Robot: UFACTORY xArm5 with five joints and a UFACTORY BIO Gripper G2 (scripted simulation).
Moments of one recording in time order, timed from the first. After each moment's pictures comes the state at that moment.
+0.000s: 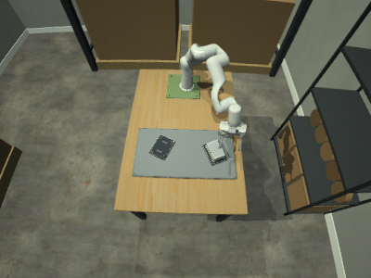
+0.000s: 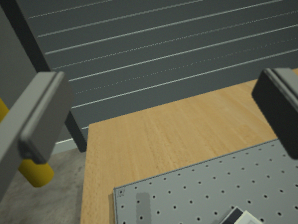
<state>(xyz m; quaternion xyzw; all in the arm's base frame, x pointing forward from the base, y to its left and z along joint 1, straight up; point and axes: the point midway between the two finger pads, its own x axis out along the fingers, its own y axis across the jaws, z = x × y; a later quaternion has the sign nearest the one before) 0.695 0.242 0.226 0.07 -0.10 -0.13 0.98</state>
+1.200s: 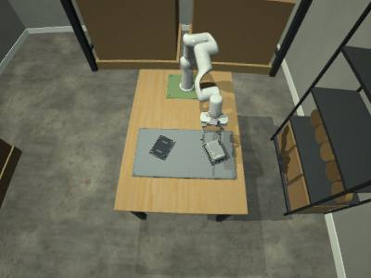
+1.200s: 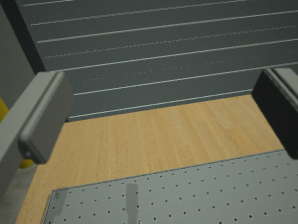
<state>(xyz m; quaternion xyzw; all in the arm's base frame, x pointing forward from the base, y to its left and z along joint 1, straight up) 0.668 0.125 0.276 0.03 -0.07 -0.09 0.99</state>
